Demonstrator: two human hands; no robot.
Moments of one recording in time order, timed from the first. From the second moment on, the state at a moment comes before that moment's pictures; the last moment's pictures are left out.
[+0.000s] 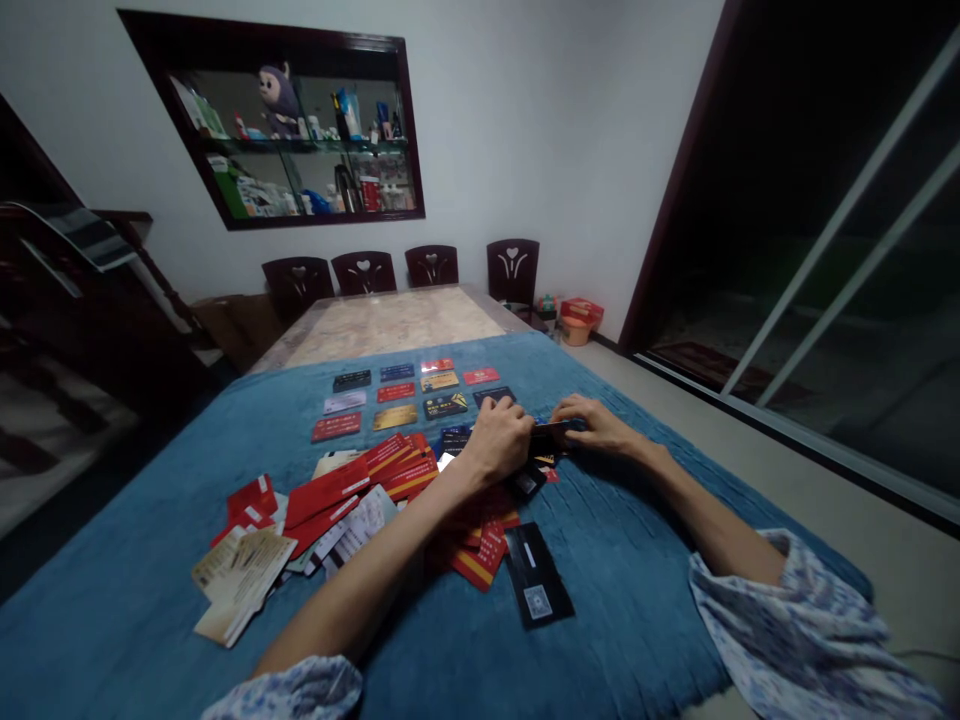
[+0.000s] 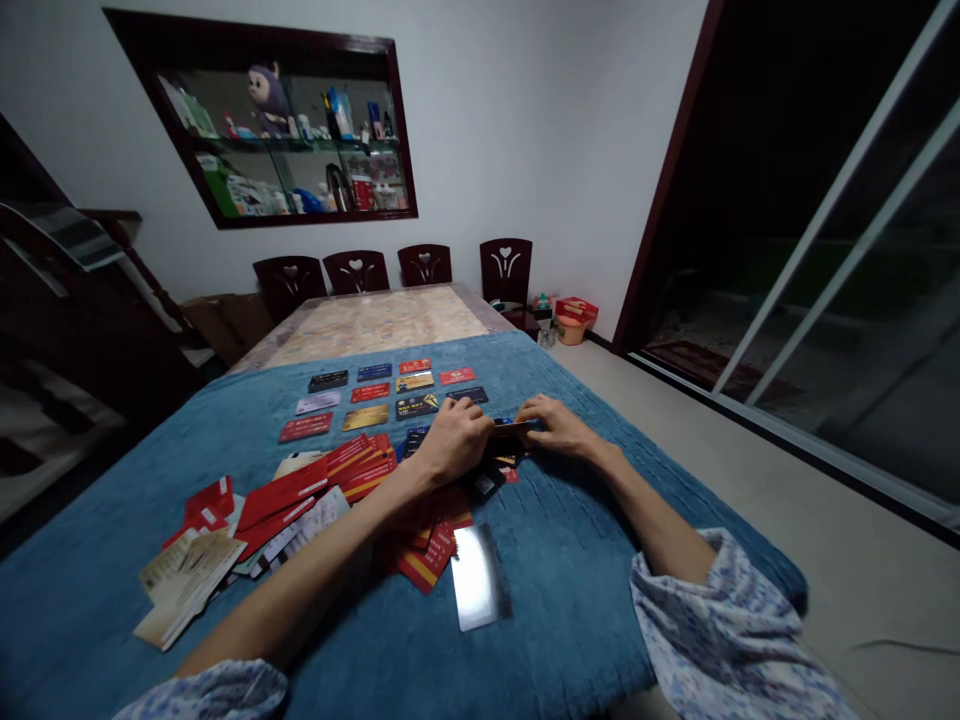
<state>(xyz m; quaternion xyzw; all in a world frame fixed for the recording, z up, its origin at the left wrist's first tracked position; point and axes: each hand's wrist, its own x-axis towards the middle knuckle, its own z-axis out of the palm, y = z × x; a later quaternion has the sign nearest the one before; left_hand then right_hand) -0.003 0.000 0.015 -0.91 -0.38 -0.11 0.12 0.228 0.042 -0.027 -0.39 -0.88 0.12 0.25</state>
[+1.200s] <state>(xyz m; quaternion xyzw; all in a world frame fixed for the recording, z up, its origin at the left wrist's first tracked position) -0.007 0.009 0.008 -0.84 -0.45 -0.30 -0.01 0.209 0.036 -0.024 -0.38 -0.83 0.03 0.40</state>
